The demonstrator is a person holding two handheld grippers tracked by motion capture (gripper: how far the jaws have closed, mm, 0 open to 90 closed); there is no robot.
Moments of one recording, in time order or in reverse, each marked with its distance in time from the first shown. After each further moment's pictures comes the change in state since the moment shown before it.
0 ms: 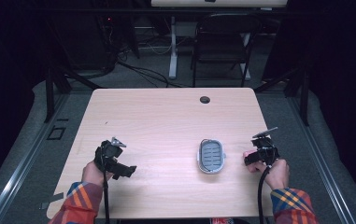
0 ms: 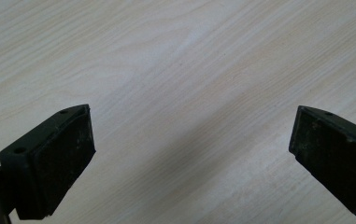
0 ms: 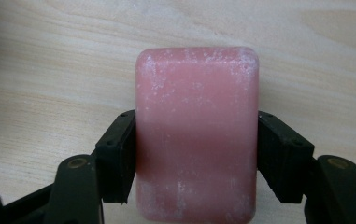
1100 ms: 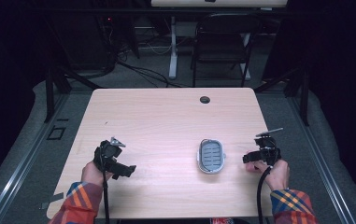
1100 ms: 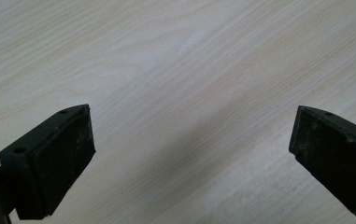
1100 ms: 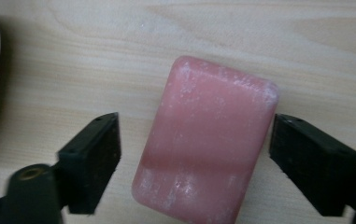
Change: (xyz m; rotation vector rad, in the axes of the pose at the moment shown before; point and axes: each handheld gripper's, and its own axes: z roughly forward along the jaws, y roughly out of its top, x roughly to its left) left arm 0.001 -0.001 -0.001 -0.002 0.002 -0.011; right arm -0.002 -0.006 -0.007 -0.066 0.041 0.077
